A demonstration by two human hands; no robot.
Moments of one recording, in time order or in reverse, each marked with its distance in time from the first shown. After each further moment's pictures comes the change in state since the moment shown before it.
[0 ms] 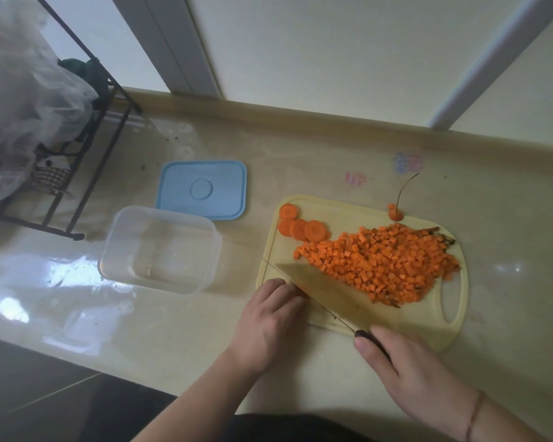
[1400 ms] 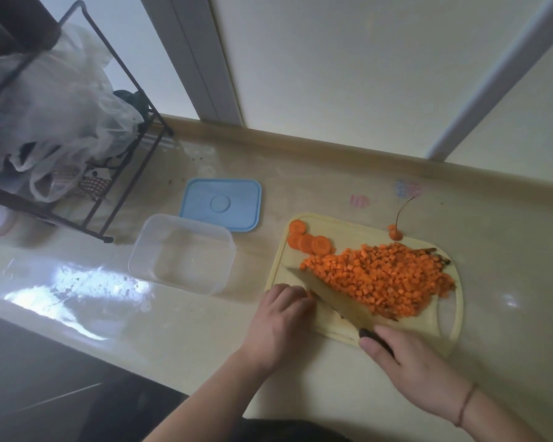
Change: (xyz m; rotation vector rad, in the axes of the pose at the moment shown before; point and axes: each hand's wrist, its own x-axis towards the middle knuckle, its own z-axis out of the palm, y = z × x) left_hand 0.003 0.004 0.006 0.003 0.049 -0.047; right_hand 0.013 0.016 -0.010 -0.045 0.002 -0.071
